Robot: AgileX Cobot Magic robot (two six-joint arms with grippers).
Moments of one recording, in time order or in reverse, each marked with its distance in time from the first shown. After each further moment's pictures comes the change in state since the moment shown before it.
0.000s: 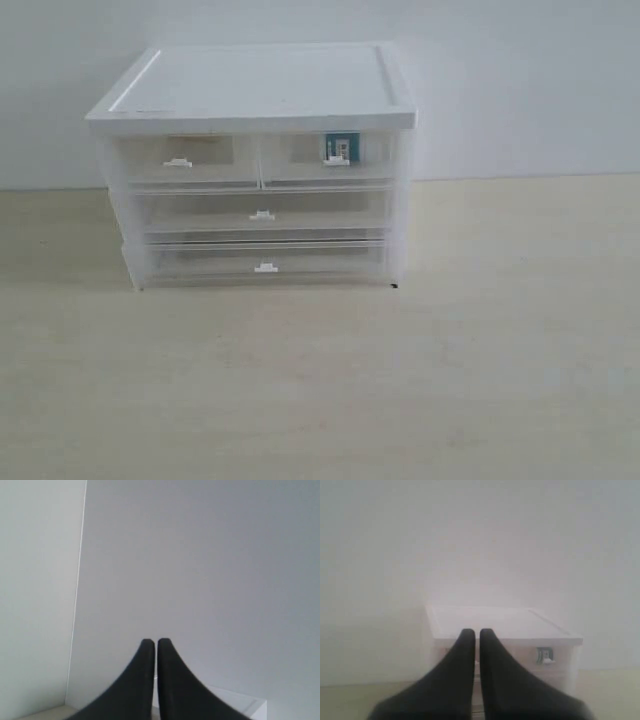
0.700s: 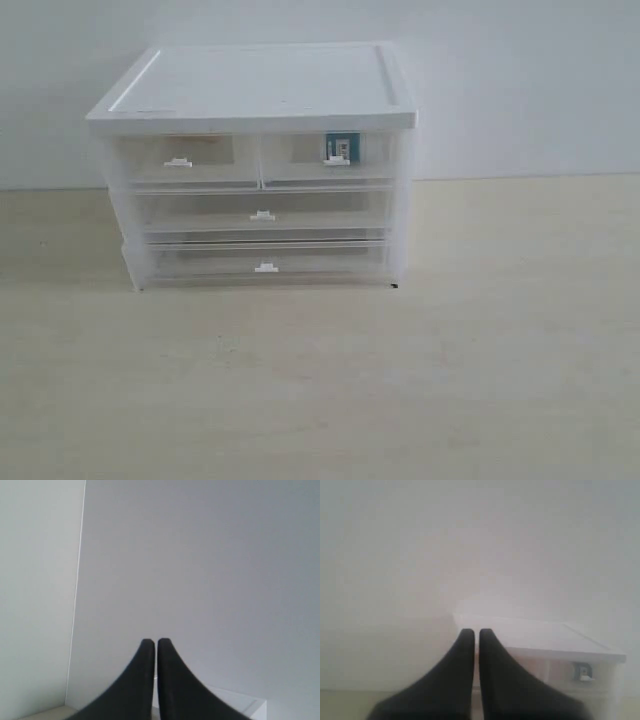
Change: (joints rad) left arm 0.144 -0.002 0.186 -0.037 -0.248 0.015; right arm 0.000 0.000 0.000 0.000 0.004 0.000
